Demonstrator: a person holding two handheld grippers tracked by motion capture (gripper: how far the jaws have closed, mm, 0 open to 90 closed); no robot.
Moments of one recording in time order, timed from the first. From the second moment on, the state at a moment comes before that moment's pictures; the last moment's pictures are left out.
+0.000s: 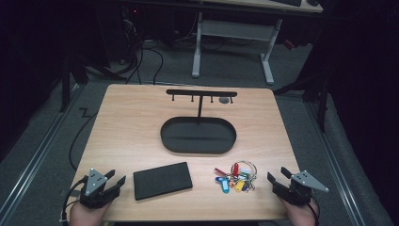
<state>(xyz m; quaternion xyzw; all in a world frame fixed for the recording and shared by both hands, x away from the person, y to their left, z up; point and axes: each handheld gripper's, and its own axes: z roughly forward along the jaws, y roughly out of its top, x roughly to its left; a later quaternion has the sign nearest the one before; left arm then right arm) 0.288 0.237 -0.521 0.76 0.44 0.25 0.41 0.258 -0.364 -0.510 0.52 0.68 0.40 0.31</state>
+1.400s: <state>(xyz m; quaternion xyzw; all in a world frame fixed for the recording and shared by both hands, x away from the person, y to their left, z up) 0.262 0.092 -0.530 0.88 0.25 0.16 0.37 0.258 -0.367 -0.517 0.53 0.70 0.40 0.28</state>
